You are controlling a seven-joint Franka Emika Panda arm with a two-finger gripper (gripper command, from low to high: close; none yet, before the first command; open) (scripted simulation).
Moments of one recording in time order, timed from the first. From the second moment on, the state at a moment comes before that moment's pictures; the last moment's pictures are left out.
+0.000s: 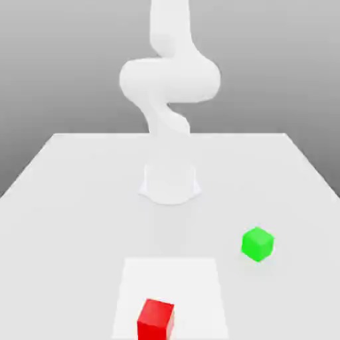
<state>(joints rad) -0.01 -0.71 0.01 -2.31 -0.01 2.33 0.82</state>
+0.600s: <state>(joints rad) -0.08 -0.05 0.03 -2.40 -0.04 2.57 0.99</state>
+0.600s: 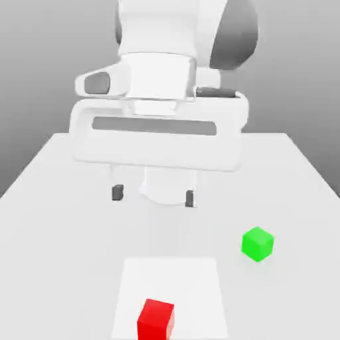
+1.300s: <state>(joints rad) -0.08 0.38 0.02 -2.41 -0.03 2.79 1.03</state>
